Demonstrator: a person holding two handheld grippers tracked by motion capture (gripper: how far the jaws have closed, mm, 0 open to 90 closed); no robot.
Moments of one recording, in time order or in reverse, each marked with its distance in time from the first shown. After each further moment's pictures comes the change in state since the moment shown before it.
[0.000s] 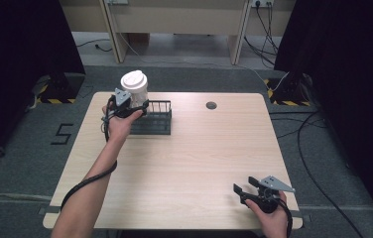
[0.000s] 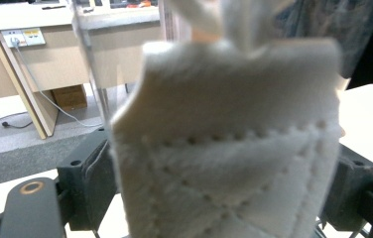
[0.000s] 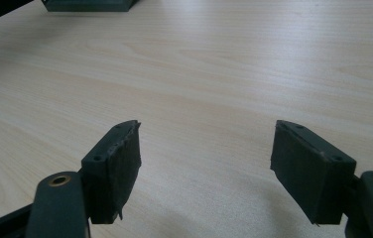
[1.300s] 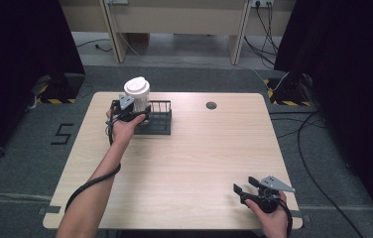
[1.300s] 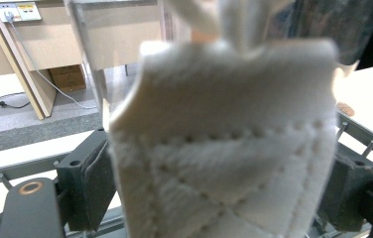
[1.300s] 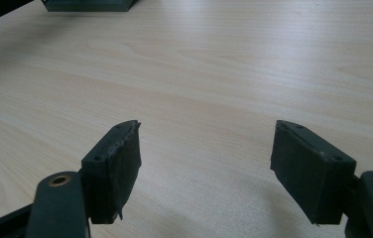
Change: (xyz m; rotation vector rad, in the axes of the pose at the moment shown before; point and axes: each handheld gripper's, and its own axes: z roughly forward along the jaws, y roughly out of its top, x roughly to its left) left arm -0.003 -0.021 0.011 0.057 0.009 -0.023; right arm 0.000 0.000 0.000 0.001 0.000 0.001
